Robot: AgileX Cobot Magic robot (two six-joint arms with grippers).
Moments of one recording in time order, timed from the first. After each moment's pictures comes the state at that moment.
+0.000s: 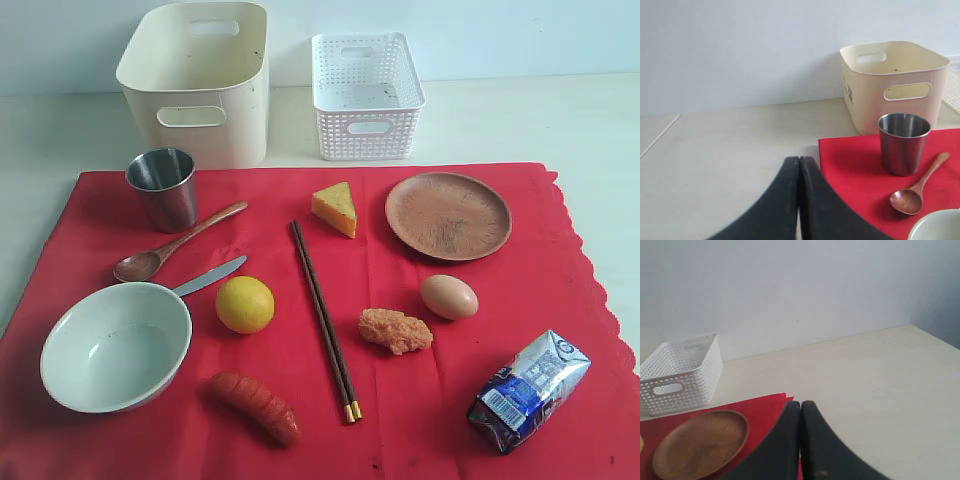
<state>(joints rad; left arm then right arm) -0.03 0.01 0.00 0.10 0.19 0.02 0.03 0.01 0.00 0.05 0.21 0.11</state>
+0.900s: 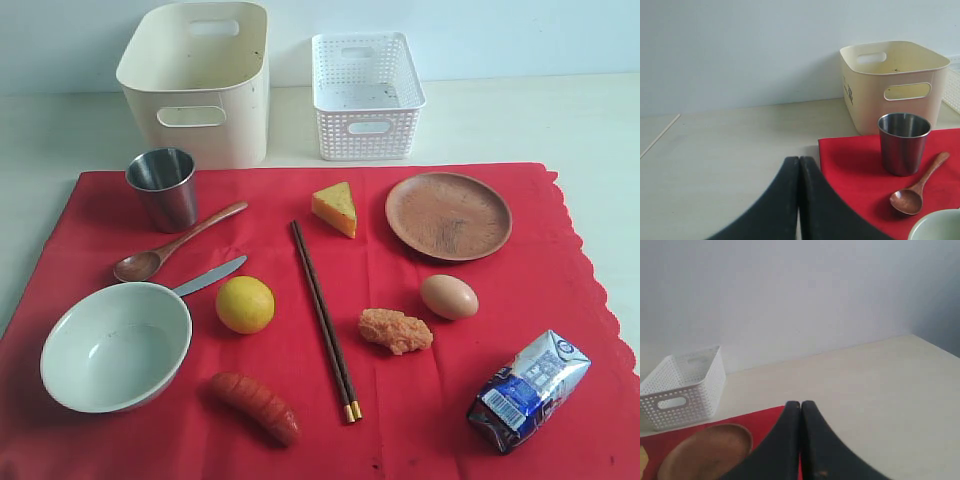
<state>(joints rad) -0.03 0.01 0.00 0.10 0.19 0.02 0.03 0.01 0.00 0.05 0.17 0.13</state>
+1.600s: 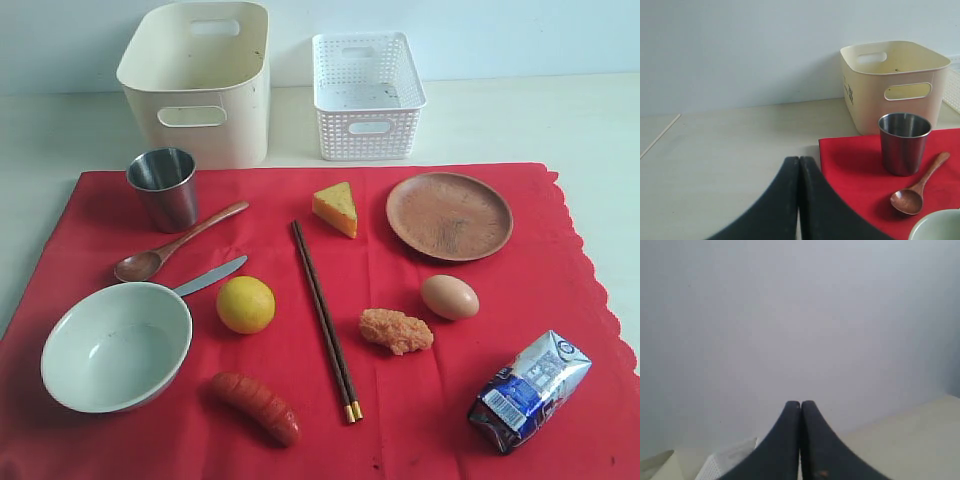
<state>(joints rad) -0.03 0.01 0.00 0.10 0.19 0.02 0.03 0.01 -0.04 0.06 -0.08 0.31</state>
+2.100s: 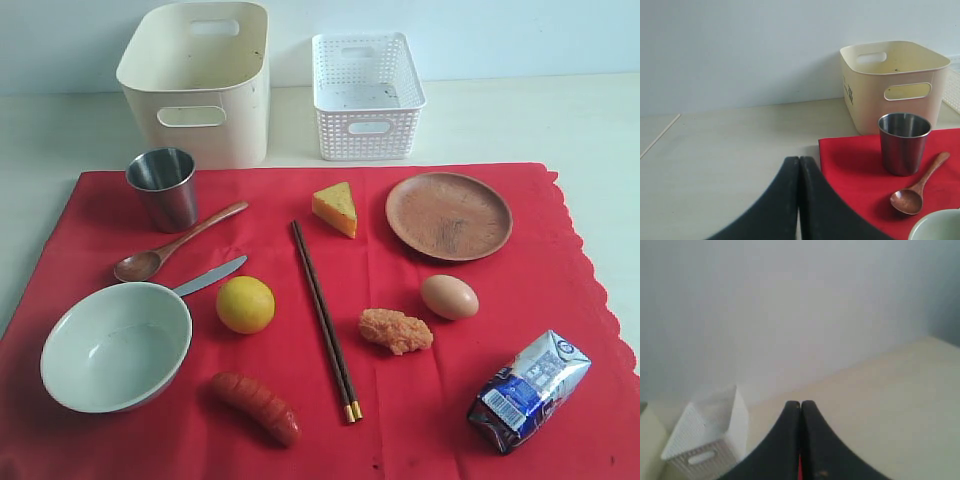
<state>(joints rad) -0.03 0.01 0.00 0.10 0.19 0.02 0.03 0.46 -0.30 0.06 0.04 0.31</state>
